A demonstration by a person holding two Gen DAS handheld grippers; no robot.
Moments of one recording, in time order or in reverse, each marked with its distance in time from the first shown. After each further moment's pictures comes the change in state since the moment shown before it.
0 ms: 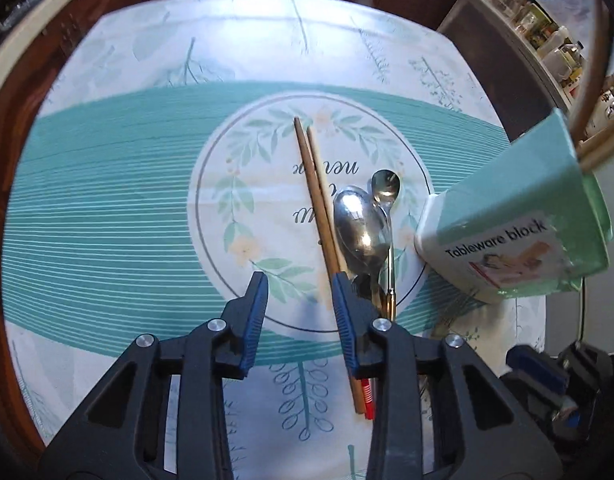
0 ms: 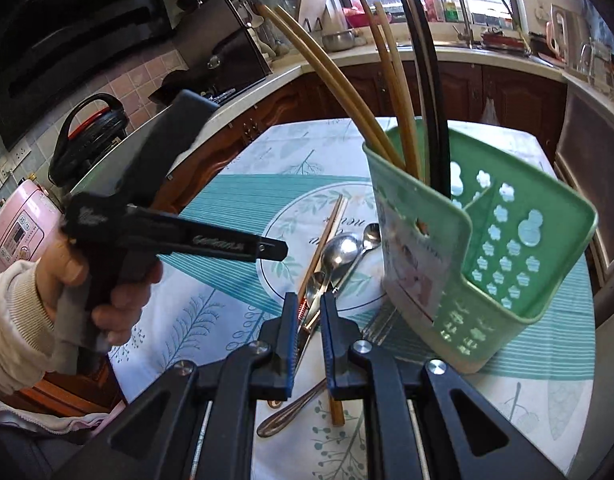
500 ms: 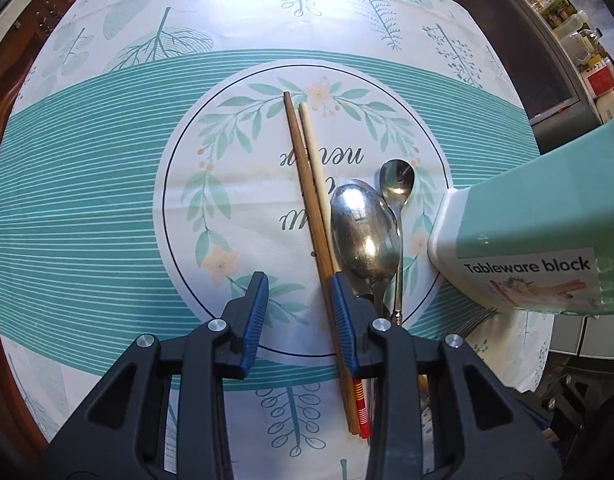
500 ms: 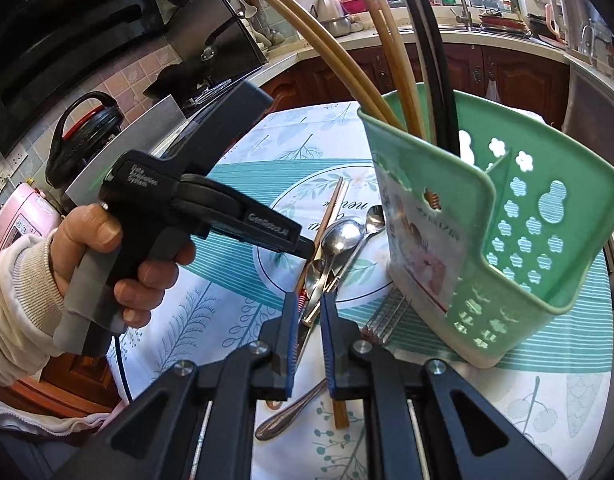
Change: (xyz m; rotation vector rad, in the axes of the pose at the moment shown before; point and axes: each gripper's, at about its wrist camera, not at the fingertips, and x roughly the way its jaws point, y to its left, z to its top) left arm 0.033 -0.011 0.021 0.010 0.115 0.036; right arm 0.019 -0.004 -0.005 0.029 0.036 0.021
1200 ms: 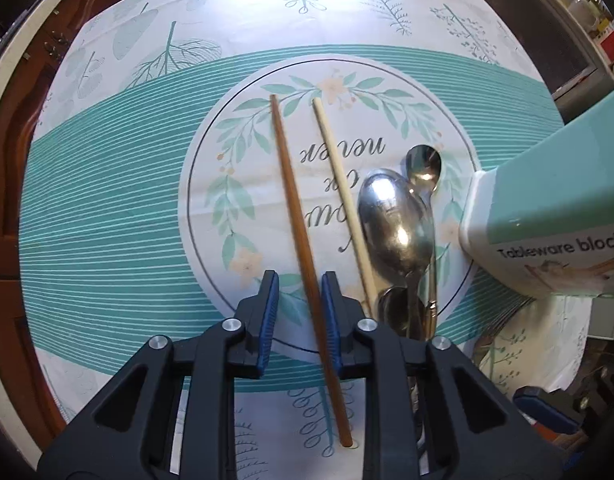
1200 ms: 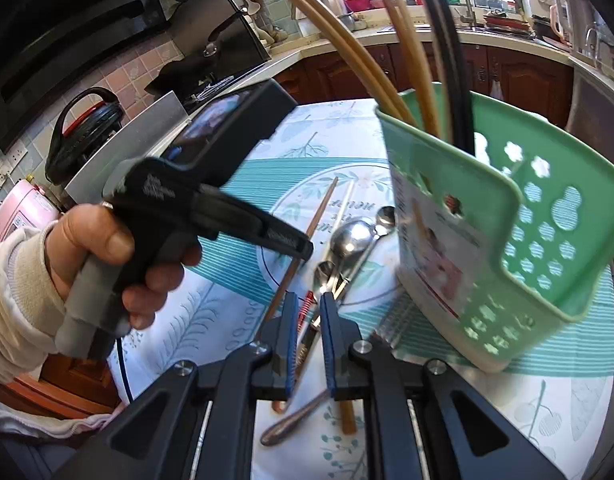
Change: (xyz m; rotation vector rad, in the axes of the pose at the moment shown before) left arm 0.006 -0.012 0.003 0.083 0.002 0.160; right arm 0.009 0.006 0.007 -0.007 0.006 0.008
